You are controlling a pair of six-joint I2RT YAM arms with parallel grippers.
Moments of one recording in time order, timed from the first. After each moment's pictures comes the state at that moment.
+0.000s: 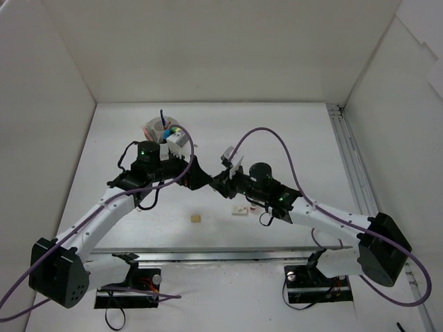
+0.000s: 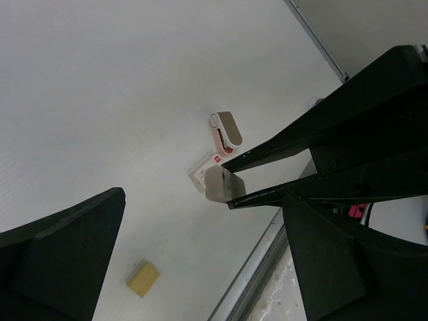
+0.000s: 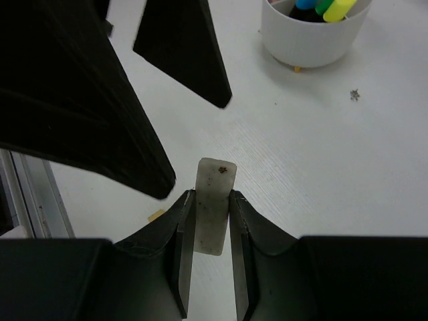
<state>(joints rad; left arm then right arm) -0.40 1.17 0.90 -0.16 0.60 -0.30 0.83 1.30 0.73 0.32 -0.19 0.05</state>
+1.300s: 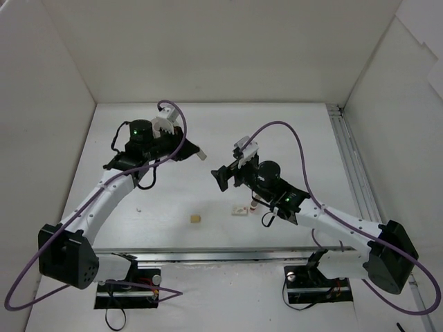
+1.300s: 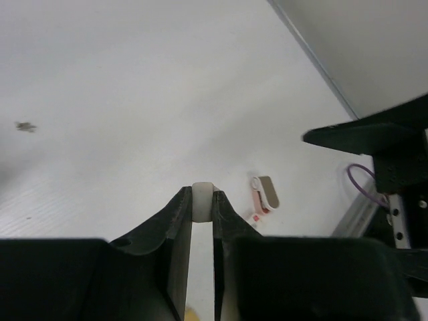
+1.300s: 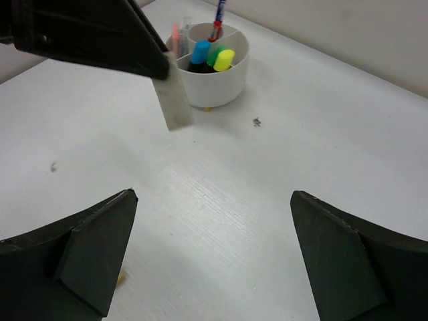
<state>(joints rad) -0.34 1.30 1.08 -0.12 0.59 -0.31 0.82 1.21 0.74 0.35 0.06 0.03</state>
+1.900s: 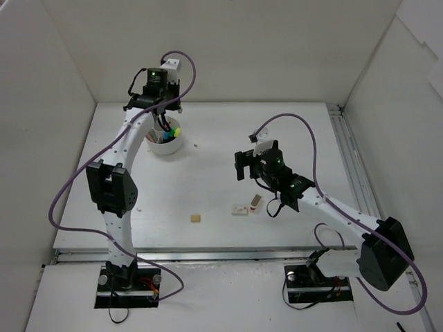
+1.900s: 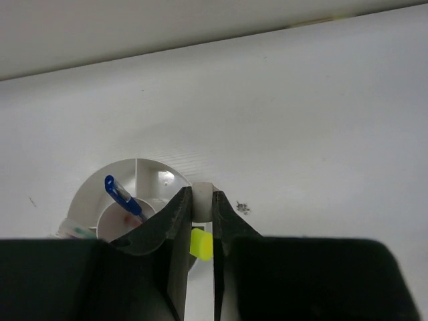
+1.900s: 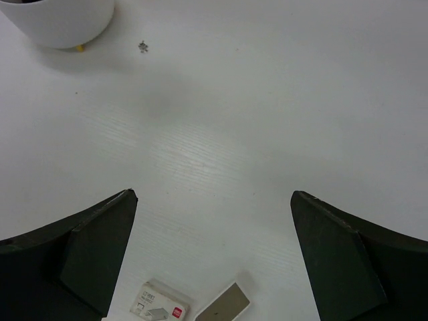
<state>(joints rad) -0.25 1.99 2.04 -0.54 0.06 -0.07 0.65 1.25 0.80 0.07 0.22 0.14</state>
